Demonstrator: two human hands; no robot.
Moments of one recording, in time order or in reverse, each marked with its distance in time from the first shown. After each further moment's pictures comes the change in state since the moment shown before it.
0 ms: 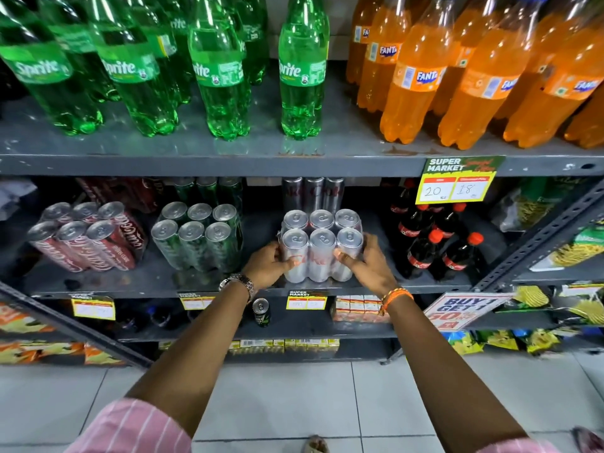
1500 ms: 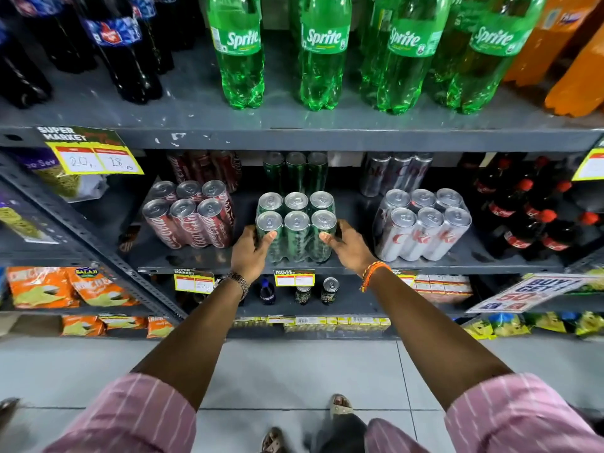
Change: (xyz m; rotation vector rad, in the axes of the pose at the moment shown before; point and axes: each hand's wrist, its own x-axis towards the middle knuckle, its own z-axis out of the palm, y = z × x) left_hand -0.058 -0.153 -0.185 0.031 0.402 -0.030; right_hand -0.020 -0.110 0.233 -0.101 -0.203 -0.051
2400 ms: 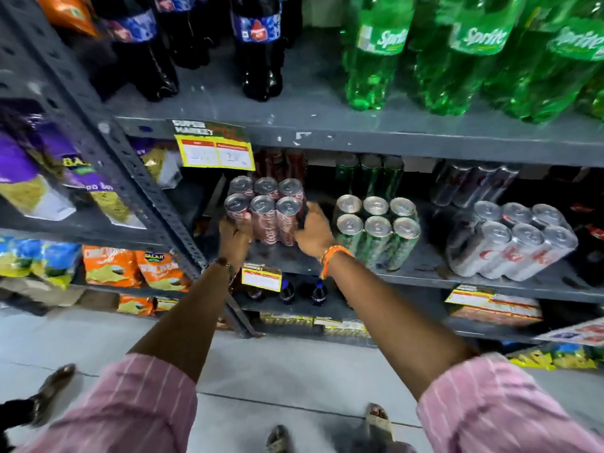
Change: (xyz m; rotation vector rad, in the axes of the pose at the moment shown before) left_hand 0.047 -0.095 -0.141 -0.458 0.192 -0.222; right_hand 0.051 -0.138 0.186 -0.062 0.002 -0.131
